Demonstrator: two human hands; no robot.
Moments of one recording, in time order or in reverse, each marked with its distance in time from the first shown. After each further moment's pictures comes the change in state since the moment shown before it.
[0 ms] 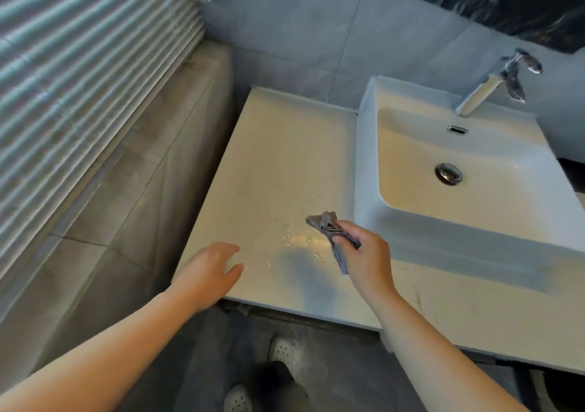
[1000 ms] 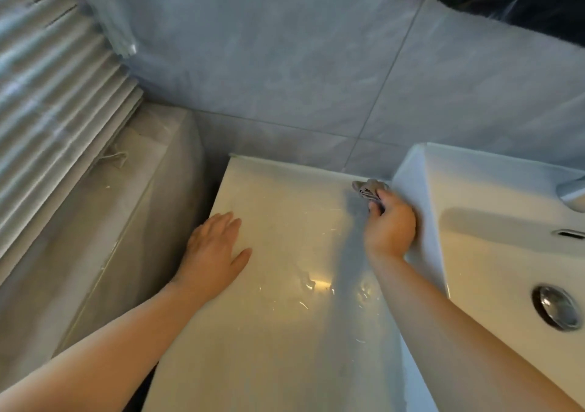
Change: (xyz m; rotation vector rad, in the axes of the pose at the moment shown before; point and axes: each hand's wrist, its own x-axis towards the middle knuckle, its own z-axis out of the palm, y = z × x) left_hand 0.360 0.001 -0.084 0.292 0.229 0.118; right_hand 0.400 0.062 0.058 -0.254 0.456 0.109
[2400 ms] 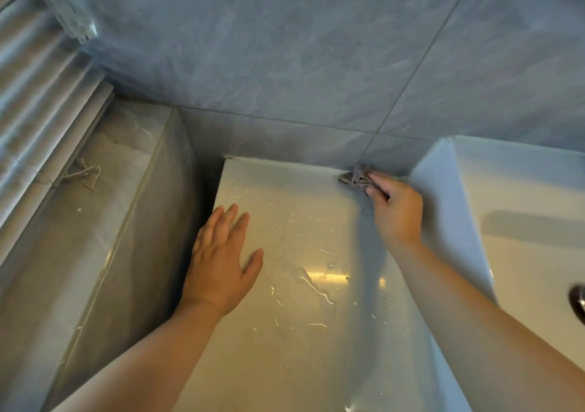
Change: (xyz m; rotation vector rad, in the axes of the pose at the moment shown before) left_hand 0.032 -0.018 0.033 -0.055 0.126 0.043; right_hand 0.033 0.004 0.034 0.006 -0.175 -0.152
